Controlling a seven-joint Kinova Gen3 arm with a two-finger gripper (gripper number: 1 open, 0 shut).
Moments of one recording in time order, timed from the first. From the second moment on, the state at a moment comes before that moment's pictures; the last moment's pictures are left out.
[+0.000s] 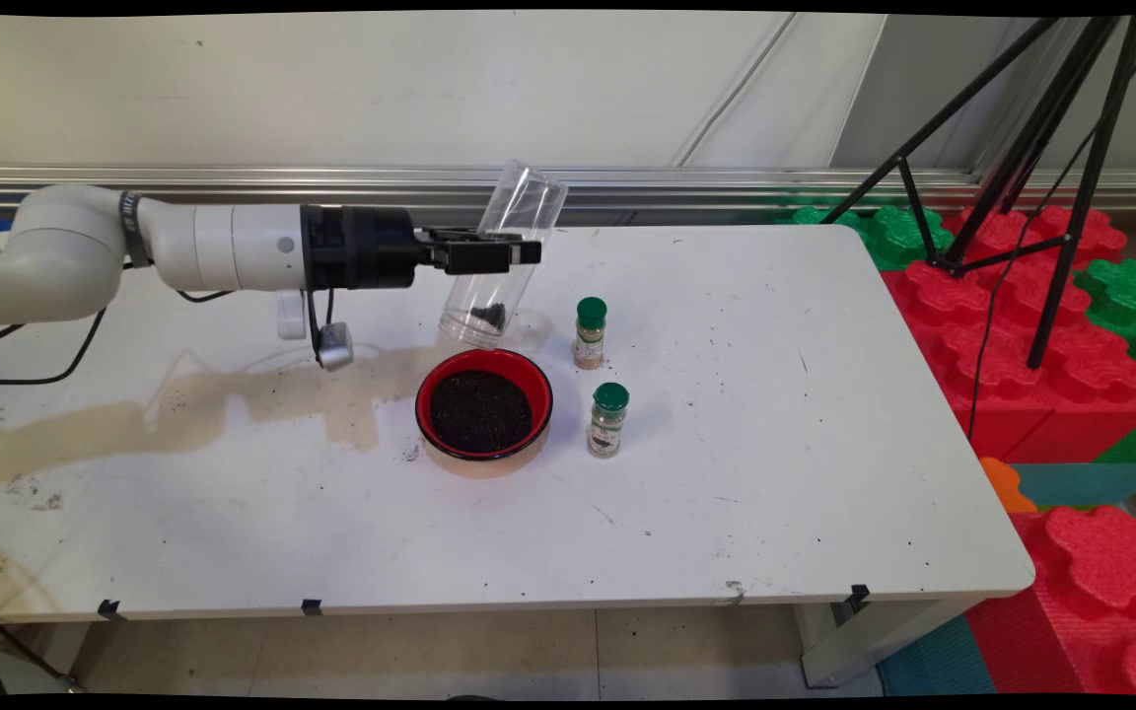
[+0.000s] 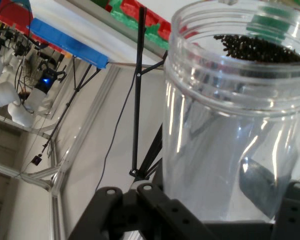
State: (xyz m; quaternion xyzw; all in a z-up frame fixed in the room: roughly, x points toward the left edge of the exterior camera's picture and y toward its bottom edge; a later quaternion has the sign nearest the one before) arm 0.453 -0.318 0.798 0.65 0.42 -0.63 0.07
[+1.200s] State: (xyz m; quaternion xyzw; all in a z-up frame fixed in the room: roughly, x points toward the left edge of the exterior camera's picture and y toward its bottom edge) arm 0.465 -0.306 0.789 0.67 0.41 -0.62 0.08
